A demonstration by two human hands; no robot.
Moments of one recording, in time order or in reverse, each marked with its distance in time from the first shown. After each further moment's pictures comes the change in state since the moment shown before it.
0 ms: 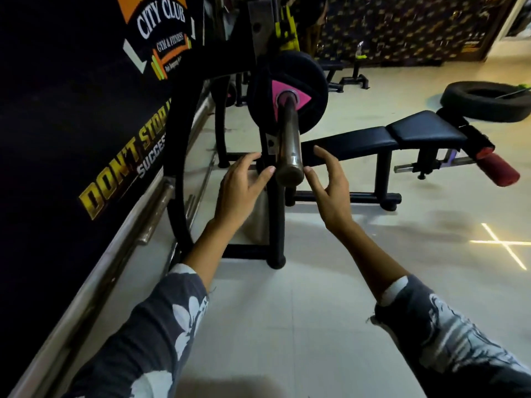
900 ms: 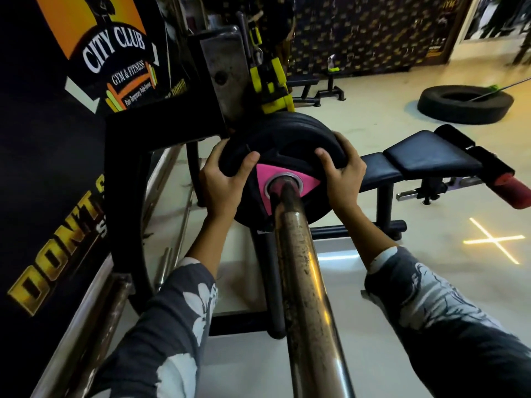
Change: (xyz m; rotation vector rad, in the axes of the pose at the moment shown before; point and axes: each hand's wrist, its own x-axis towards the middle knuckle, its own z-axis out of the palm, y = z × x) left_hand 0.317 -0.103 0.104 -0.340 0.270 0.040; right_hand 0.314 0.130 0.058 0.071 0.382 0.045
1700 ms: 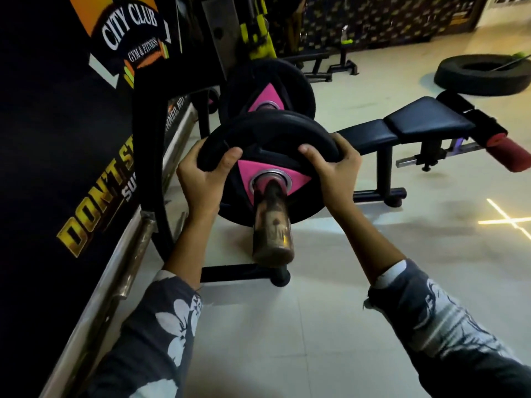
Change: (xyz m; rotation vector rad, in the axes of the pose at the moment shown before) left_hand -0.155 0.112 -0.083 -0.032 0.029 -0.030; right_hand -0.150 -0.093 -0.110 0.233 -0.114 0.043
